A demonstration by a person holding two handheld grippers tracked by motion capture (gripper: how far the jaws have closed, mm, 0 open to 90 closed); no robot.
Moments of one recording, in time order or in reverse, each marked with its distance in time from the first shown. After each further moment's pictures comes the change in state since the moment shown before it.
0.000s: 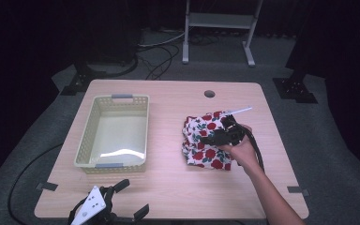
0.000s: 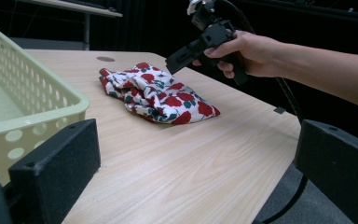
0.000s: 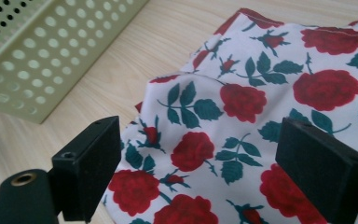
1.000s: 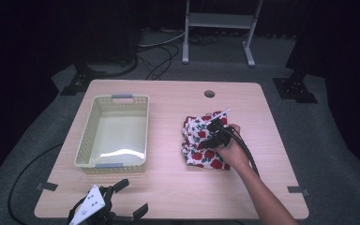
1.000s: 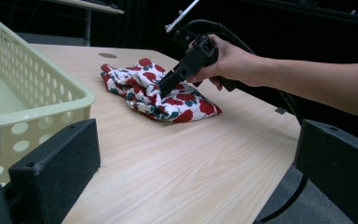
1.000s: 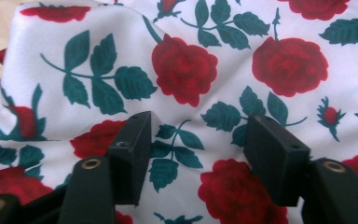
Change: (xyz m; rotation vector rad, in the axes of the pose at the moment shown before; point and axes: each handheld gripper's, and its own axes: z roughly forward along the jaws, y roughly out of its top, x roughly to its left) left arm 0.005 -0.002 -0.001 0.004 0.002 -0.030; right arm 0.000 0.001 0.046 0.215 -0.308 -0.161
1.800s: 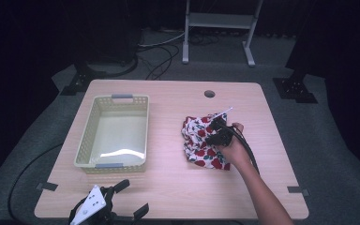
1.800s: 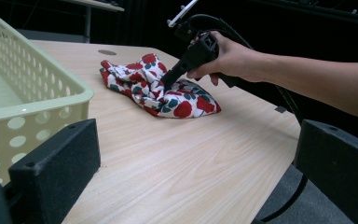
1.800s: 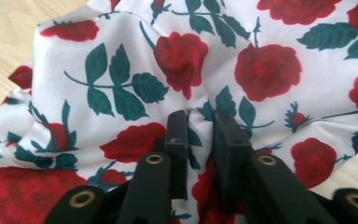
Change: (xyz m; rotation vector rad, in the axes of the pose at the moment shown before) left arm 0.000 -0.002 0.001 0.006 0.002 -0.004; right arm -0.010 0.000 -0.003 0.005 0.049 0.034
